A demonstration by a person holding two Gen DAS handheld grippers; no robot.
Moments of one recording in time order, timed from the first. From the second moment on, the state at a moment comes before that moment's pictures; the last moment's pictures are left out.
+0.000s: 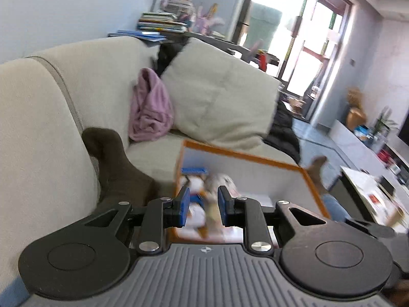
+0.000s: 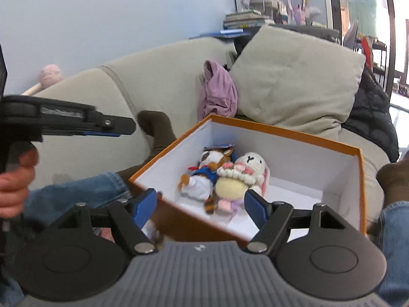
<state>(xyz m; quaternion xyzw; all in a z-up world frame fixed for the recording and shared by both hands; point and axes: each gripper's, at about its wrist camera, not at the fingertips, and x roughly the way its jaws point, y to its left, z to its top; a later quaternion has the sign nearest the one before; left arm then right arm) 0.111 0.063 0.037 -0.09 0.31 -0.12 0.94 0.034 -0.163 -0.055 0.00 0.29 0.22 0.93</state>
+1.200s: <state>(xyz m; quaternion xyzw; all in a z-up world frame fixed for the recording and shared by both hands) 0.031 0.019 -0.115 0.16 0.56 0.03 0.81 -0.024 -0.182 -0.139 0.08 0.47 0.20 0.86</state>
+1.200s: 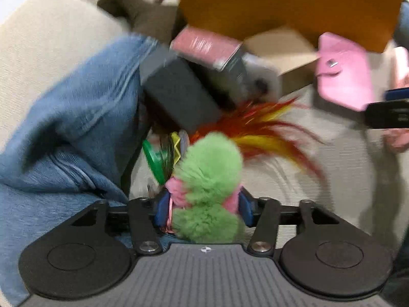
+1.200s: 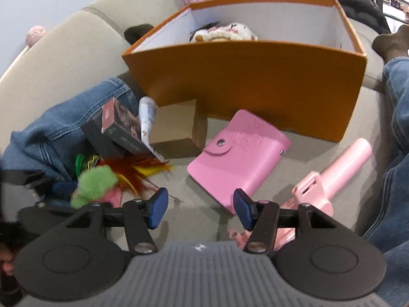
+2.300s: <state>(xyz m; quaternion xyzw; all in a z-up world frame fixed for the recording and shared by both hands) -0.015 0.079 -0.015 0.00 0.45 -0.08 0.89 0.027 -0.122 -0.172 0.20 0.56 0.27 0.75</state>
